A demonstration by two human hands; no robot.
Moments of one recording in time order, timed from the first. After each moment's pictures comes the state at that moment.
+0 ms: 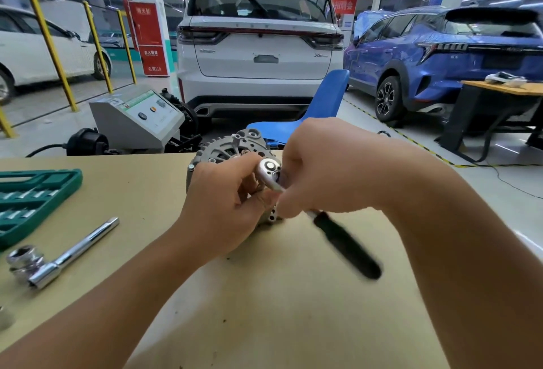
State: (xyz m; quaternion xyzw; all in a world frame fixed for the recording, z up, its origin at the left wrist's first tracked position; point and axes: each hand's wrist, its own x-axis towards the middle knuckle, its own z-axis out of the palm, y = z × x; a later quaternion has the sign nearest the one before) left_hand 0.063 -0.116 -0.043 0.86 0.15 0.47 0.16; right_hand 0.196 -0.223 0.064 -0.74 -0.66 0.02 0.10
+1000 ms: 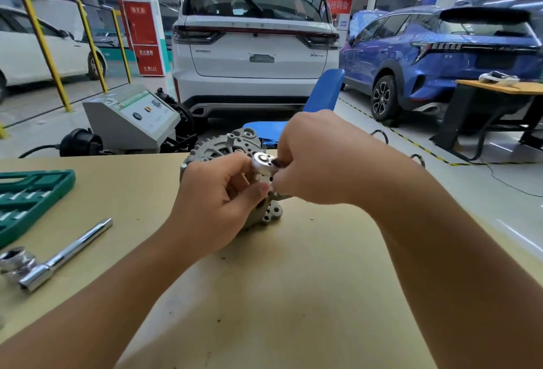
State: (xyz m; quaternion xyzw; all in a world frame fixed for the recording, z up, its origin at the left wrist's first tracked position) left_hand 0.062 -0.114 -0.045 0.84 0.18 0.47 0.21; right_hand 0.200 -0.214 0.056 -0.74 -0.65 -0.06 0.15
